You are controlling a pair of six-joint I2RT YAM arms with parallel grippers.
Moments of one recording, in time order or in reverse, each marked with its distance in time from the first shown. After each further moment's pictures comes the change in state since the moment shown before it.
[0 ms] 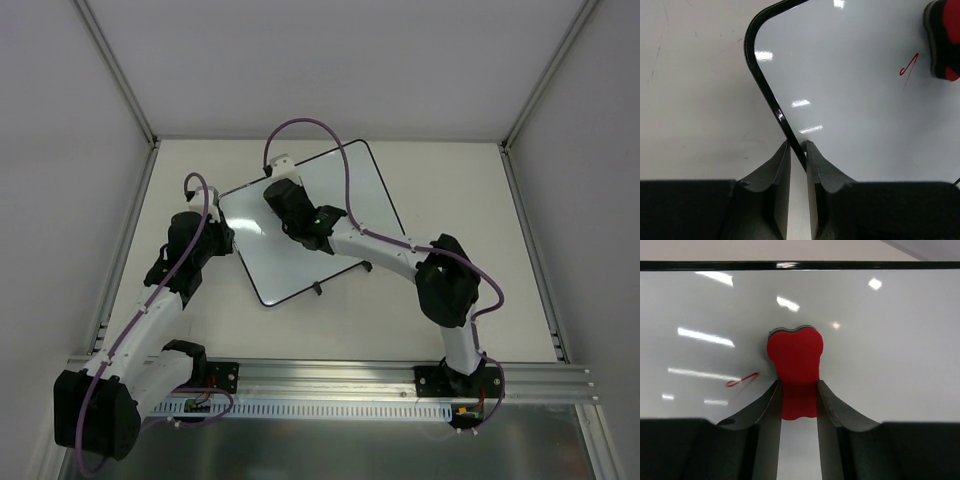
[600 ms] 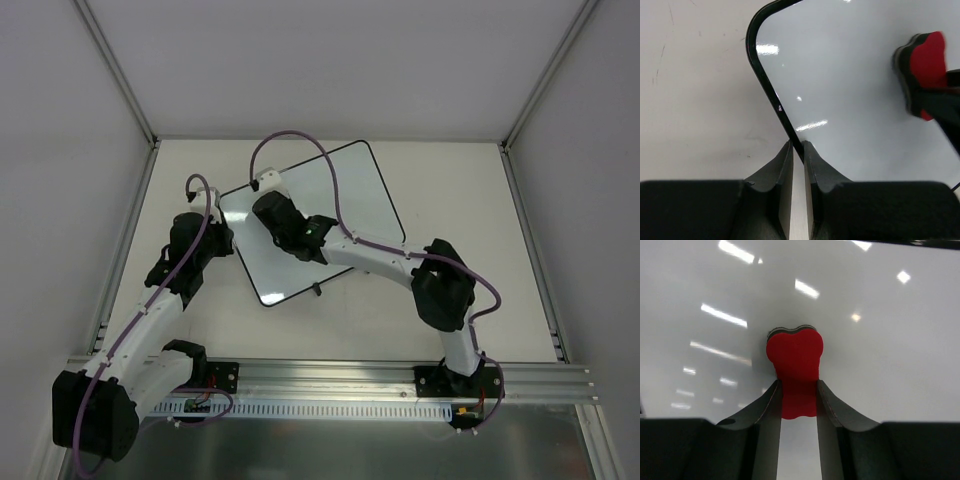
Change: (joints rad) left arm -0.025 -0.007 0.000 -0.013 -0.047 0.009; right arm 0.104 0.061 0.073 -0.041 -0.071 0.018
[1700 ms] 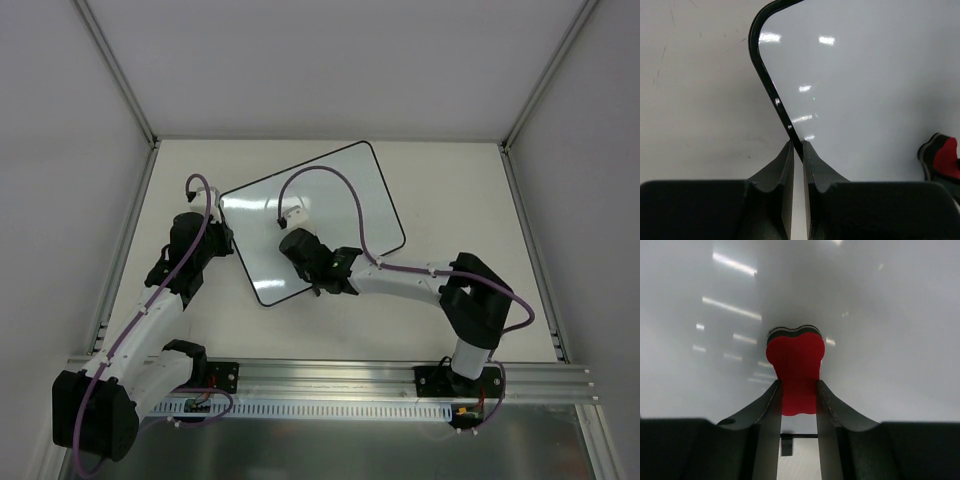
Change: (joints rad) left arm -0.001 0.002 0.000 0.003 -0.002 0.000; right arm -0.004 -0.270 -0.491 0.061 -0.054 0.143
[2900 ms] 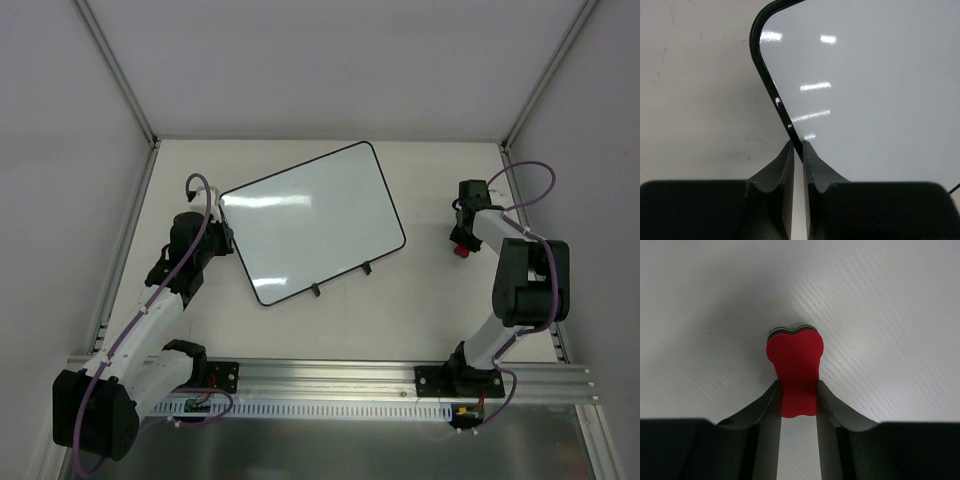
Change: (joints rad) left arm 0.000 0.003 0.001 0.004 -0.002 0.000; right arm -1.096 -0.081 -0.202 -0.212 -0.123 0.169
